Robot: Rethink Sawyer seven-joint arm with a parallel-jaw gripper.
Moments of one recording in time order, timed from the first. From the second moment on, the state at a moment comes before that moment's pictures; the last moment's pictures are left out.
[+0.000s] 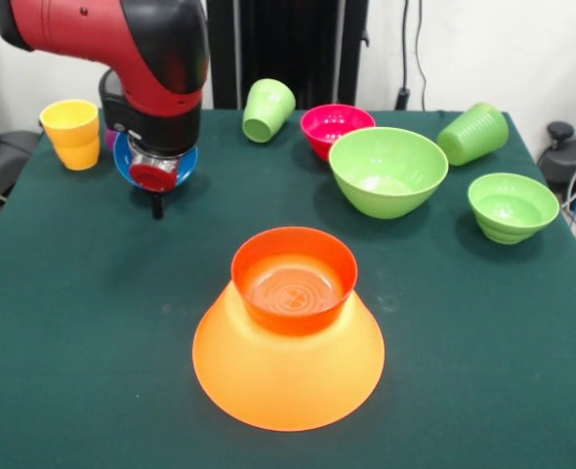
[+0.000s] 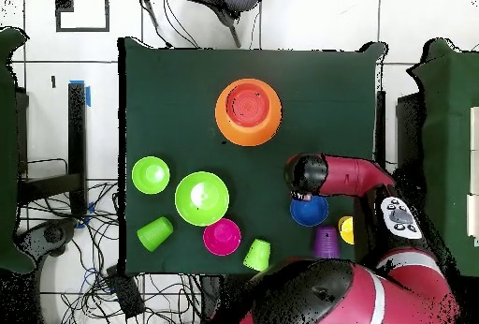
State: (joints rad) arm -0.54 -0.41 0.07 1.52 -0.46 0.69 0.23
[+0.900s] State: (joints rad) arm -0.54 -0.43 0.05 1.51 -0.46 0.69 0.23
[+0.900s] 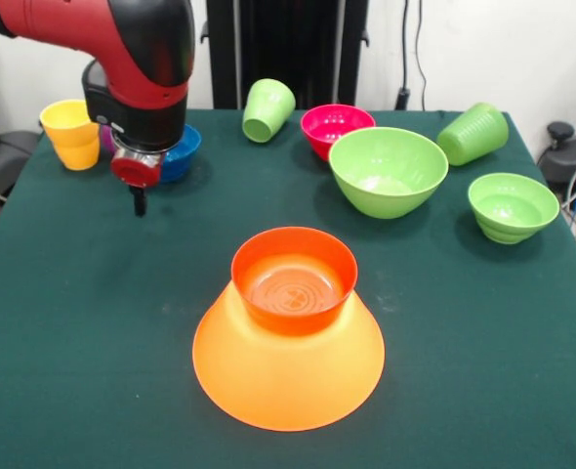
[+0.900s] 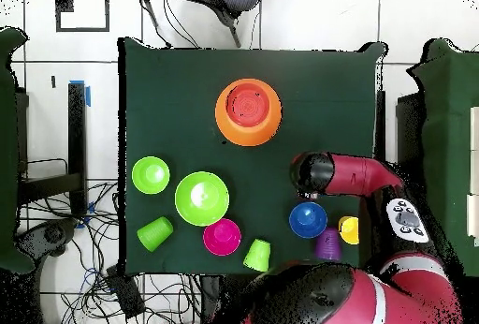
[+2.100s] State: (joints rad) arm -0.52 -0.55 0.05 1.51 -0.46 0.85 0.23
